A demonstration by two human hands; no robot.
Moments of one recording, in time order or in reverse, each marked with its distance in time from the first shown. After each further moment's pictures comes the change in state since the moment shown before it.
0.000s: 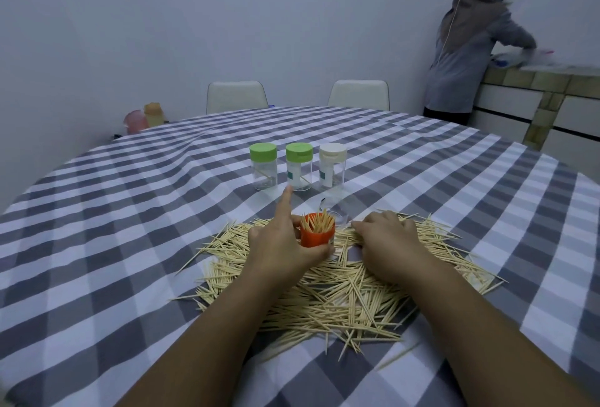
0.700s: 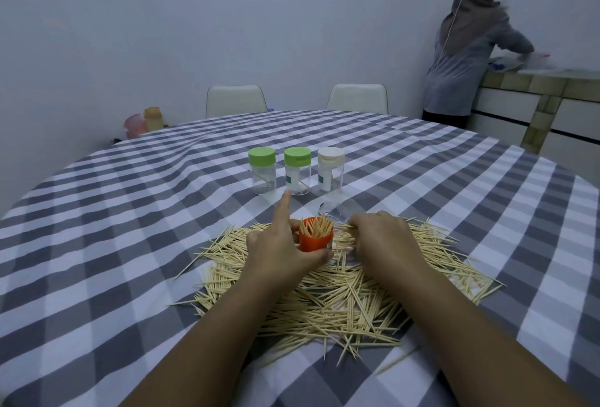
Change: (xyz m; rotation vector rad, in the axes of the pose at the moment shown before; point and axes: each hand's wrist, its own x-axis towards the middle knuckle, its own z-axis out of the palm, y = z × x) left_hand 0.003 -0.005 0.003 0.000 0.007 -0.012; right_hand 0.000 -0.010 -0.005 0.160 0.250 0.039
